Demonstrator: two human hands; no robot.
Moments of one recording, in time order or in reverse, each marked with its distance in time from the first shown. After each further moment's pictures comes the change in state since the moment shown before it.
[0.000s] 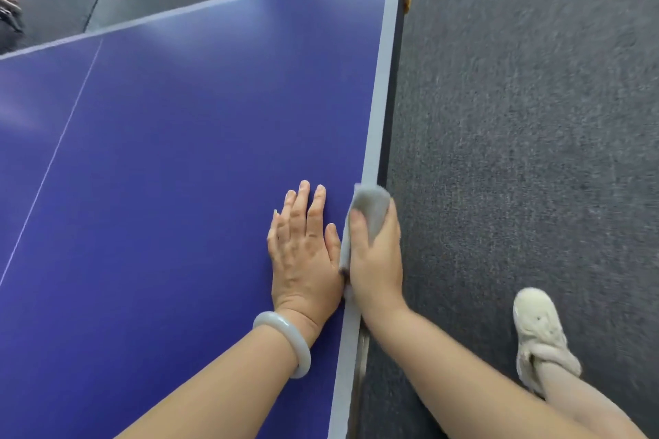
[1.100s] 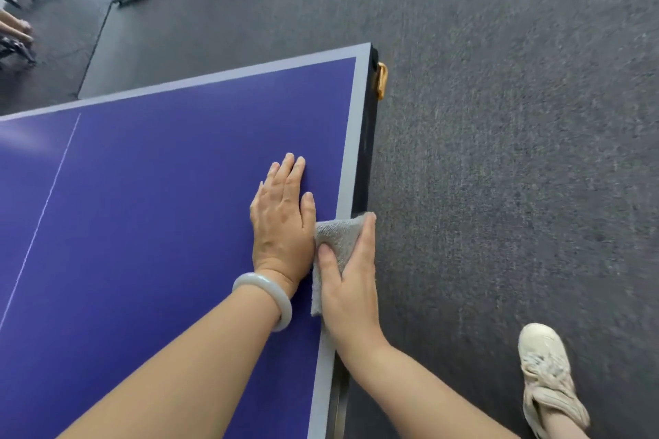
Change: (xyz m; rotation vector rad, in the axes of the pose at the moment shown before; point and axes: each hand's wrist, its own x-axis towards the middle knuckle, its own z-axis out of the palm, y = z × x) left_hand 0.219 0.051 0.000 -0.147 0.043 0.012; right_hand 0.130 -0.076 -0.007 -0.017 -0.173 -0.058
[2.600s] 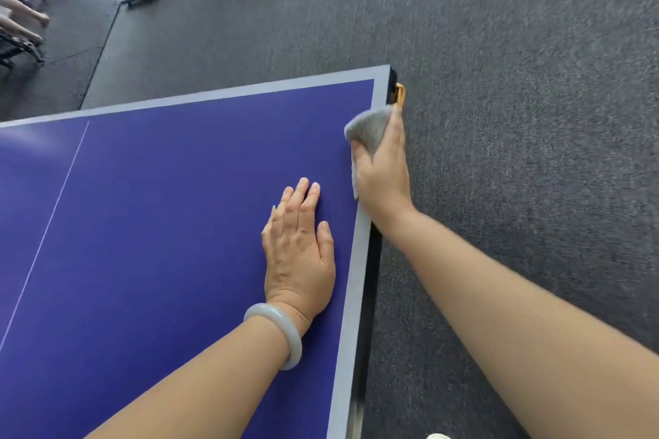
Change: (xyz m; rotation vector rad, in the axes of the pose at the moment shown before) left_hand 0.004 0.004 -0.004 0.043 -0.022 -0.009; right_hand 0.168 -0.060 -0.014 -0.140 0.094 -0.224
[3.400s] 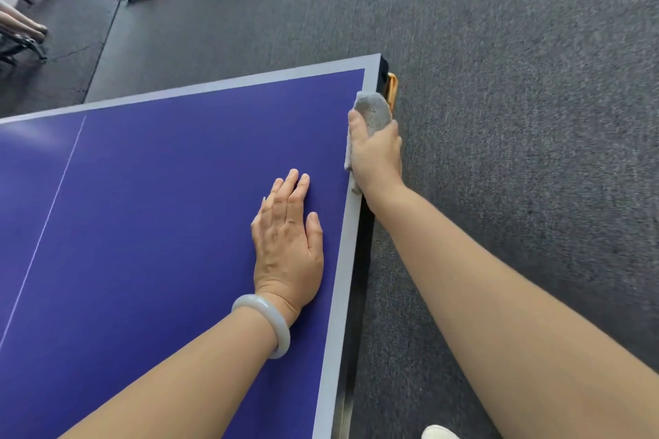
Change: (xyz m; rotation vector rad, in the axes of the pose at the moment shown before) left_hand 0.001 0.000 0.000 0.000 0.015 0.013; right_hand 0.020 -0.002 0.004 0.077 0.008 0.397
